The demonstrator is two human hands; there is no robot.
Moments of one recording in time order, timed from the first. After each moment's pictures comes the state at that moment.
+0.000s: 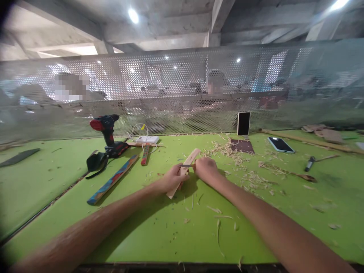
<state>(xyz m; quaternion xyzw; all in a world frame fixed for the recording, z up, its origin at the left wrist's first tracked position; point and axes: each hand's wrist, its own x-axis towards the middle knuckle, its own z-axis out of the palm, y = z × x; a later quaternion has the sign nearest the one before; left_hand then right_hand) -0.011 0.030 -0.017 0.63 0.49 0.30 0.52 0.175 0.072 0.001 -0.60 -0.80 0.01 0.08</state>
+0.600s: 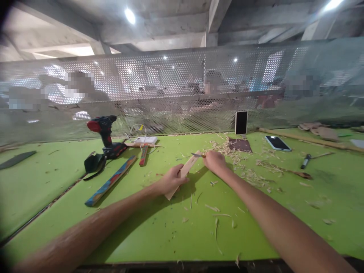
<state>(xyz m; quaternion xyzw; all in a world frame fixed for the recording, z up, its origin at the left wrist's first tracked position) -0.013 0.022 -0.012 0.69 0.48 0.29 0.47 0.218 0.105 -0.001 -0.65 -0.75 0.04 0.12</state>
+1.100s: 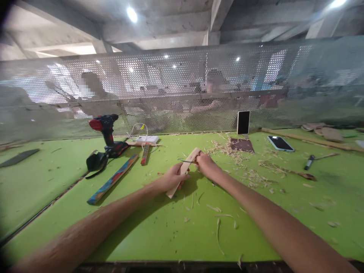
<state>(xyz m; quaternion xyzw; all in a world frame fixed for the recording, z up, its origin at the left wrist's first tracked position) -0.014 0.022 -0.004 0.63 0.48 0.30 0.53 0.186 0.077 0.003 -0.52 -0.83 0.12 0.19</state>
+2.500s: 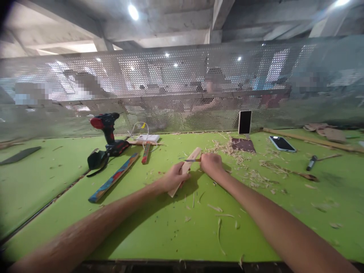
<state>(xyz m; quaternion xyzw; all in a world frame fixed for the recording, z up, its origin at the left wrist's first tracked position) -0.009 0.019 -0.002 0.65 0.51 0.30 0.48 0.193 0.092 0.002 -0.63 -0.77 -0.01 0.09</state>
